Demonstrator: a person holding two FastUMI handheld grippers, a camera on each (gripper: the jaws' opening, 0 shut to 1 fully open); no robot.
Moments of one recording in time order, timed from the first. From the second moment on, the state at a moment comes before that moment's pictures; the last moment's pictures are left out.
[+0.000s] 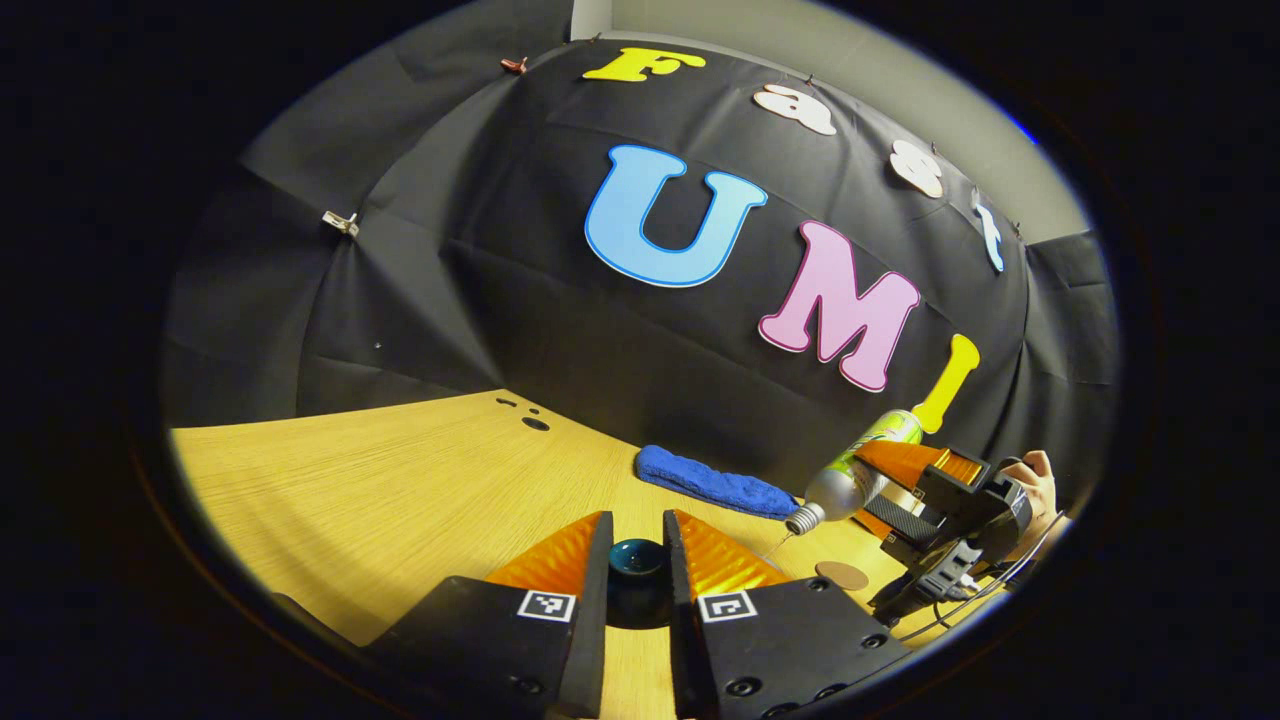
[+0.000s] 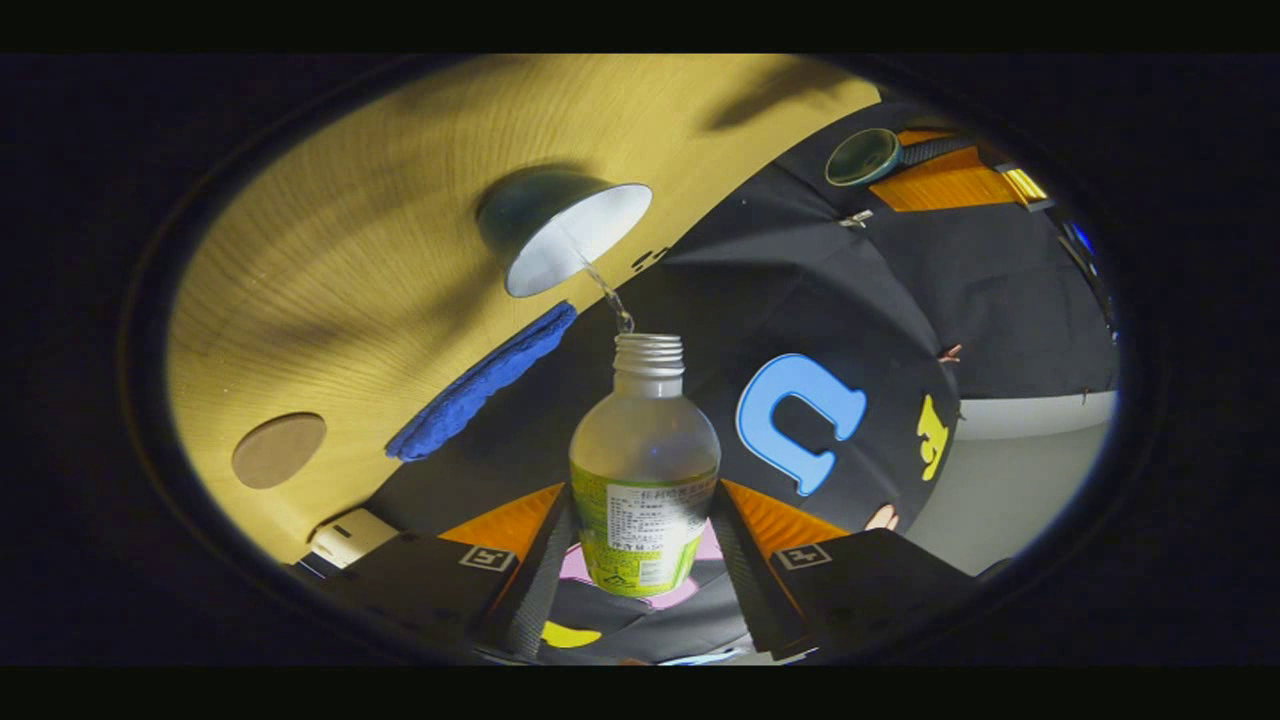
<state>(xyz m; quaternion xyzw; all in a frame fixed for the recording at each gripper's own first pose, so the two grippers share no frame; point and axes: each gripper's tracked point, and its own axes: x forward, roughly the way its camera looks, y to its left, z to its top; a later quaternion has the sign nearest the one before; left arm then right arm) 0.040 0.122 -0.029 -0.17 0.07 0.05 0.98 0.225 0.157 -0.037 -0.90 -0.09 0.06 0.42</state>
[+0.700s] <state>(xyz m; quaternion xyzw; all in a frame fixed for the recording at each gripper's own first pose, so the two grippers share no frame) 0.039 0.122 -0.028 -0.17 0.07 0.05 0.98 0.226 0.155 -0.040 -0.90 -0.08 0.07 0.41</state>
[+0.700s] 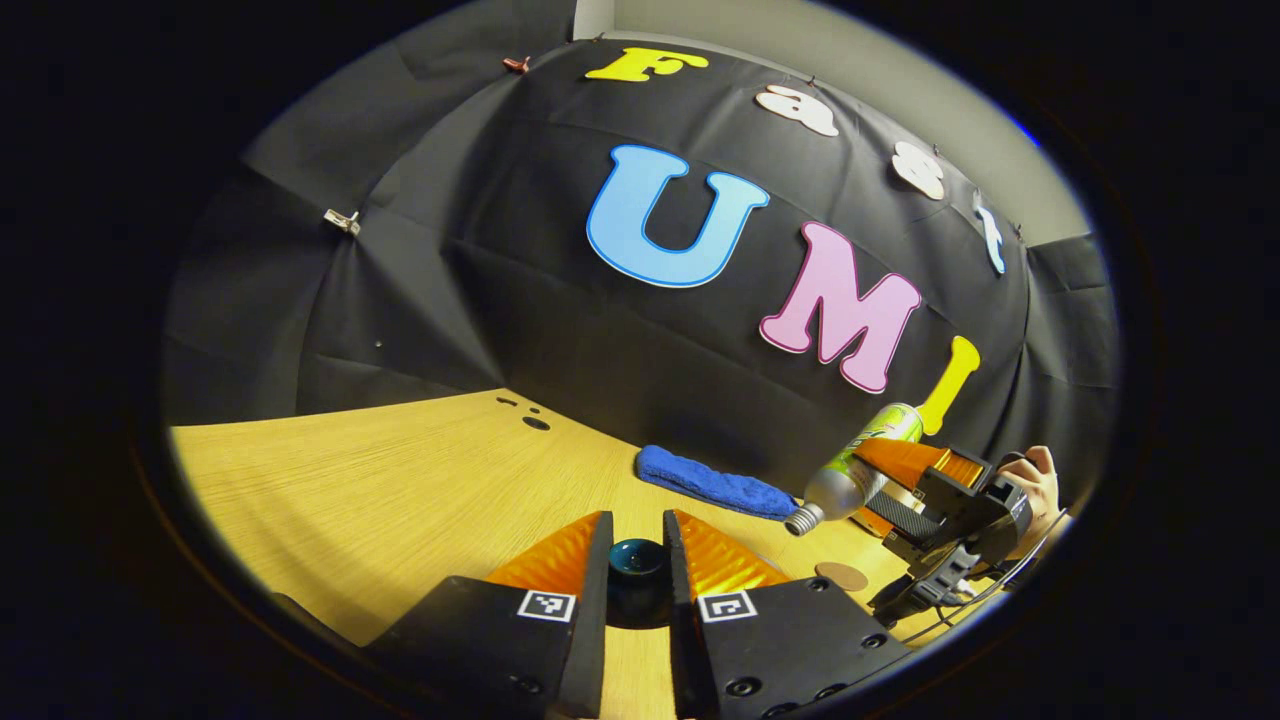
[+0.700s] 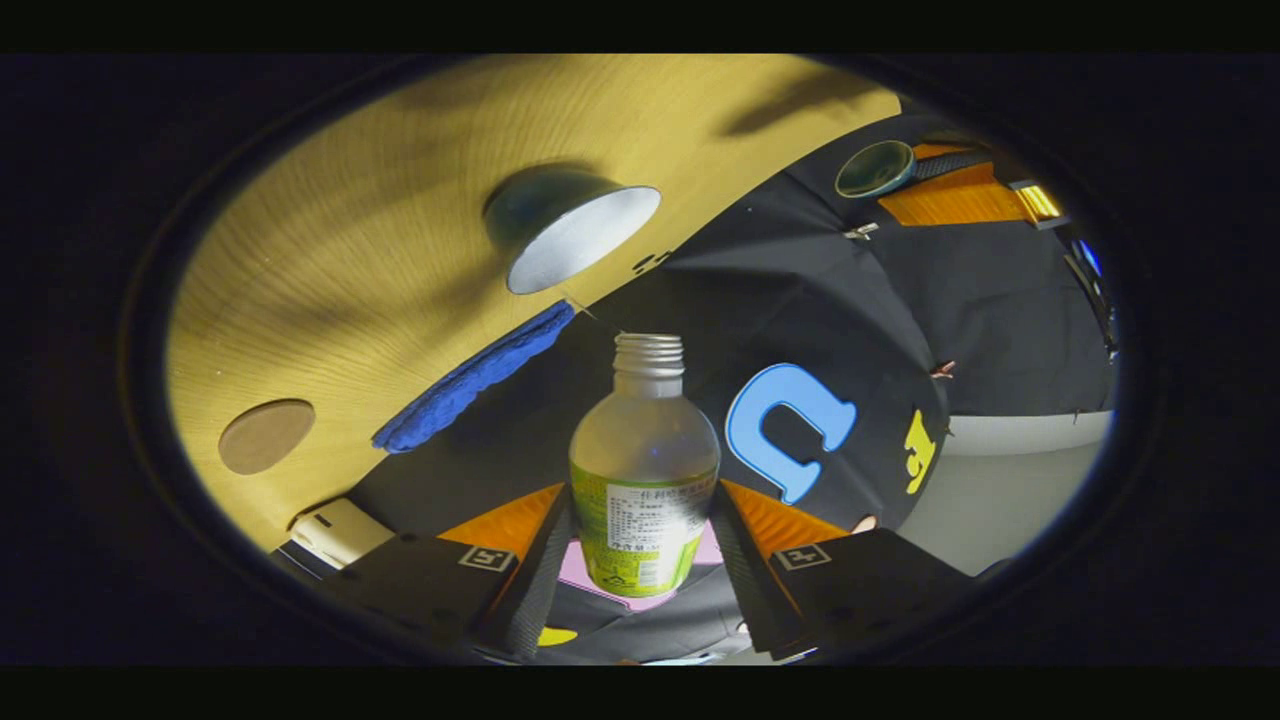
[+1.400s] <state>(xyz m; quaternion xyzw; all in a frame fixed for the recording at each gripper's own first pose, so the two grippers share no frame) 0.041 0.126 -0.036 -0.16 0.08 0.06 0.98 0.184 0.145 -0.116 -0.56 0.12 0.16 0.81</state>
